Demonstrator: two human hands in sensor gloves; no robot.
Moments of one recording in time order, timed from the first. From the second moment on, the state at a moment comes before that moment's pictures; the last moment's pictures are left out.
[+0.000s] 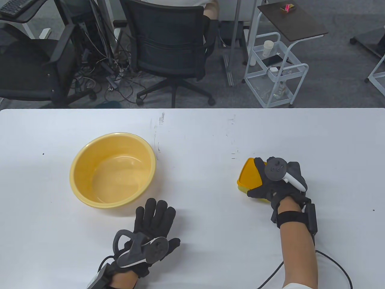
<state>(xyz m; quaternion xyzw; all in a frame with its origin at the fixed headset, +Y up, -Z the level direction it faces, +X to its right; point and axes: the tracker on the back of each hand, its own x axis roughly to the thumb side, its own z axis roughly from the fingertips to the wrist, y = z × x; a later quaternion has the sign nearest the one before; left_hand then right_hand) -0.161 -0.751 -0.201 -0.01 -0.24 -0.01 0.97 0.239 -0.751 -0.380 0.04 0.14 0.97 0.18</state>
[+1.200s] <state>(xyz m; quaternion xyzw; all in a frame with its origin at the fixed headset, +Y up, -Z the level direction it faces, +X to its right) -0.177 -0.752 -0.206 -0.06 -0.22 0.03 0.97 0.052 -0.750 -0.215 0.28 0.17 0.94 0.08</state>
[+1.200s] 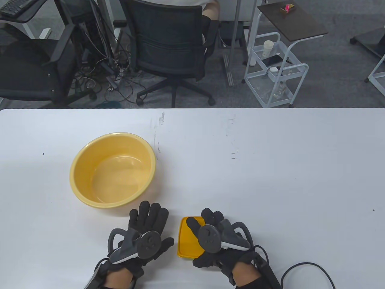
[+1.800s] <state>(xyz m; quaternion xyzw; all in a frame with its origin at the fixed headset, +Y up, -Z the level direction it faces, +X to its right) -0.148 -0.775 -0.203 -0.21 -0.29 -0.01 0.93 0.044 -0.737 -0.191 0.28 0.08 0.95 0.09</state>
